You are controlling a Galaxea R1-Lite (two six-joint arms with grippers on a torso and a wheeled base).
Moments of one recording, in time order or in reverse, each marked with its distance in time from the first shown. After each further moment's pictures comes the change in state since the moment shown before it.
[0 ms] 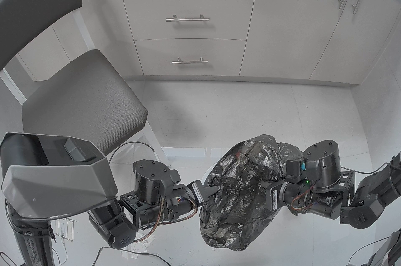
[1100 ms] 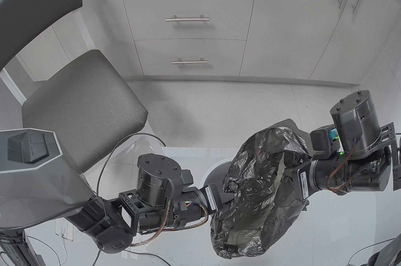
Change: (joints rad) left arm -0.108 -0.183 -0.029 0.244 -0.019 0.003; right arm 0.076 -0.280 -0.383 0.823 -0.076 -0.003
